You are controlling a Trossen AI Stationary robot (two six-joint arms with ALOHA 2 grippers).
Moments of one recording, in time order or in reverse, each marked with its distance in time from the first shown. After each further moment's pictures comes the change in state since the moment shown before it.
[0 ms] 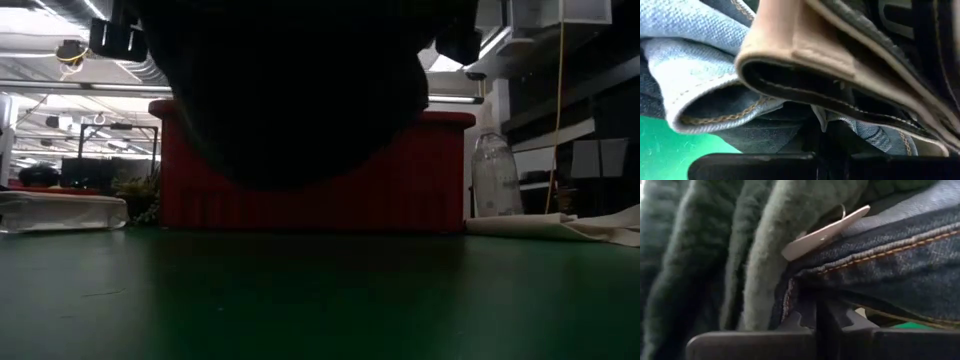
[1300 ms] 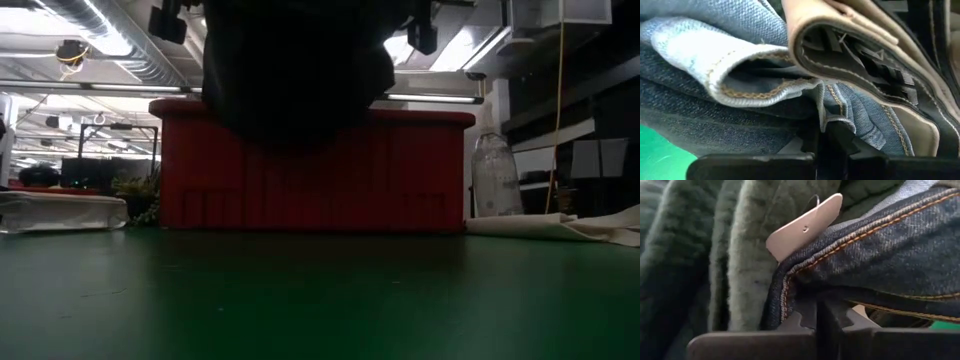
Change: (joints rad) left arm 0.359 0.000 0.193 -0.100 0.168 0.061; right arm -0.320 0.003 0.196 -0.110 -0.207 -0.105
